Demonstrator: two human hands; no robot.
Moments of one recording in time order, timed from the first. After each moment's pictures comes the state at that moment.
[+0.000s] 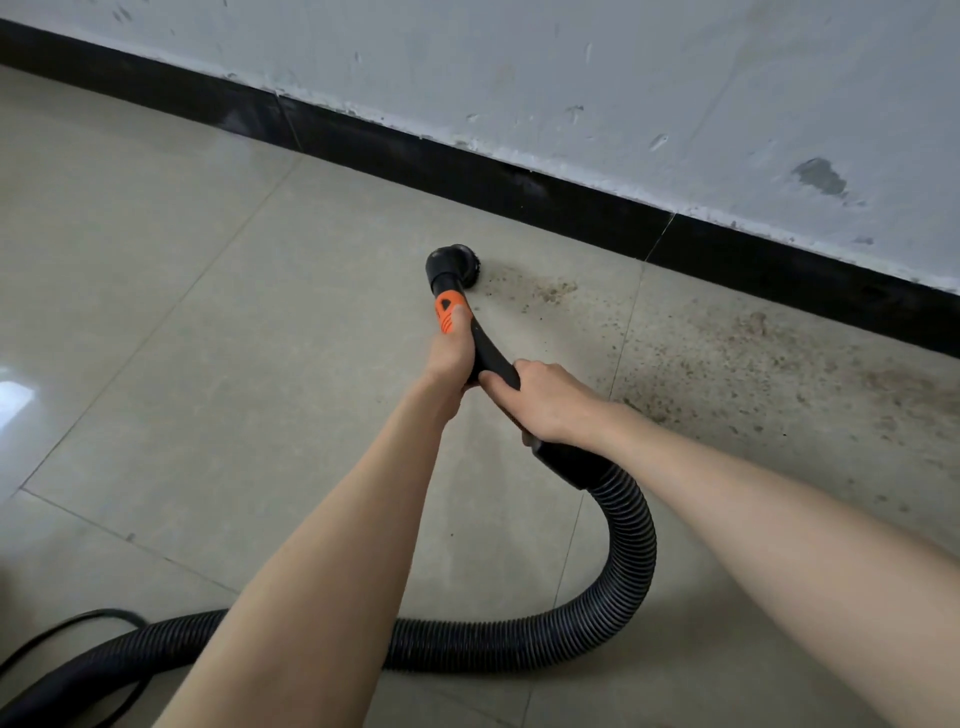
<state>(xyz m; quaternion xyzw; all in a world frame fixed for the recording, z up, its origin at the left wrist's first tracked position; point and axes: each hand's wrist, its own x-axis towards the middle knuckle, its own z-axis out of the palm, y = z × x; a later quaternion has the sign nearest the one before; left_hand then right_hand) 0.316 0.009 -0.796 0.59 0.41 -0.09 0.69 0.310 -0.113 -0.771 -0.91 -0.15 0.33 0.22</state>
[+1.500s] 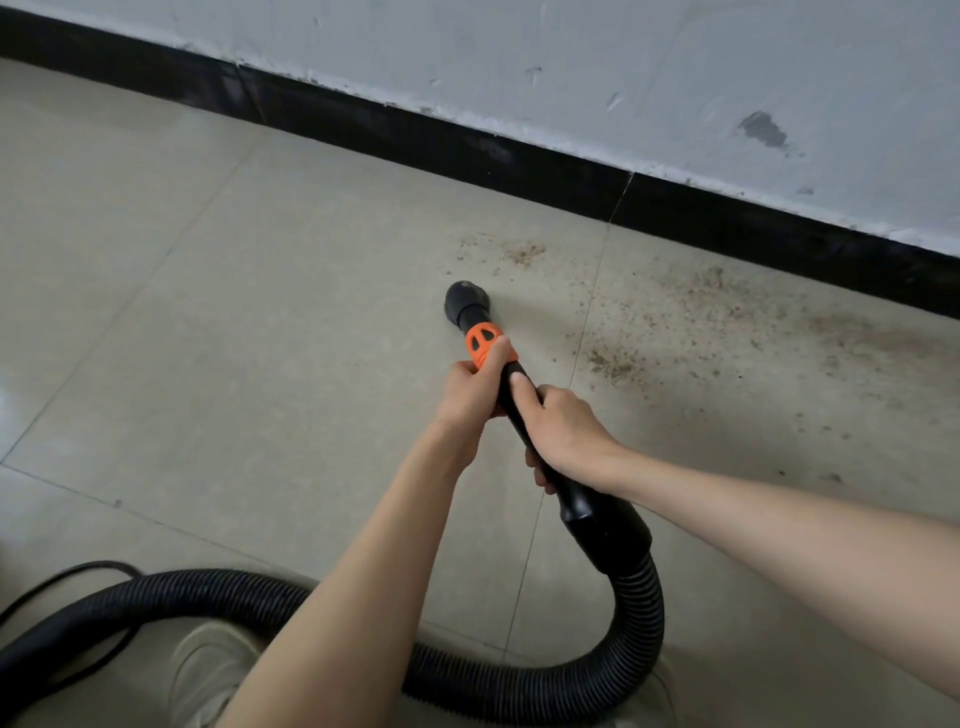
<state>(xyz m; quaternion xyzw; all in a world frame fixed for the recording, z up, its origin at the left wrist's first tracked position) 0.230 -0.050 -0.785 0.58 0.32 -0.12 0.74 0.223 -0.156 -0.755 -0.84 0.06 0.34 0.41</state>
